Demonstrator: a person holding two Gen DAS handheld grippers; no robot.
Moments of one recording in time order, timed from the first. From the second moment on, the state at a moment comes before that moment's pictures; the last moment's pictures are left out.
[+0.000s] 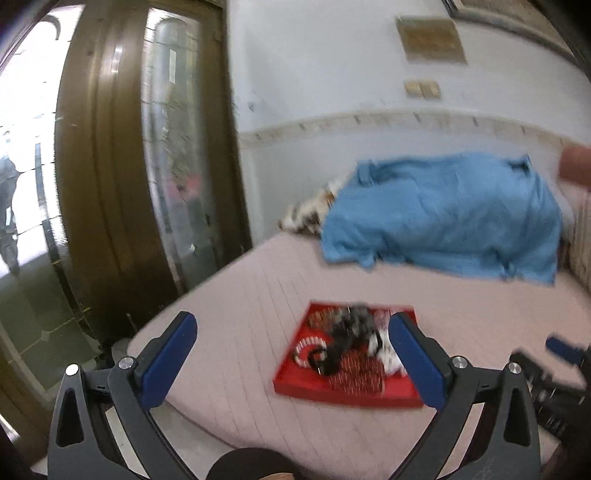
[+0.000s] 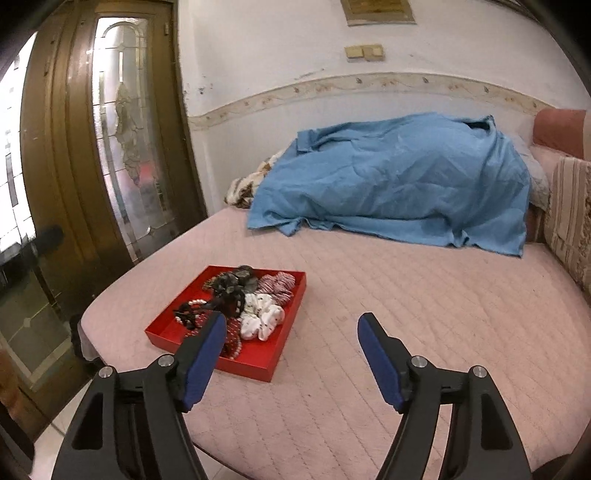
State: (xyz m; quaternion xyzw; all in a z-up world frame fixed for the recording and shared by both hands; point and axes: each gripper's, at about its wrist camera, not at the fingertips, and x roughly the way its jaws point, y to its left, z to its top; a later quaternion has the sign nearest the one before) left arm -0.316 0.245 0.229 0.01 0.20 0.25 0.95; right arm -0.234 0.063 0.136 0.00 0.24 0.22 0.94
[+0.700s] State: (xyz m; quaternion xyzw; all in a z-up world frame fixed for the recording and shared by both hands) left arm -0.273 0.274 0.129 -0.03 0.33 0.23 0.92; right arm -0.209 0.086 0.078 -0.05 0.32 0.19 0.93
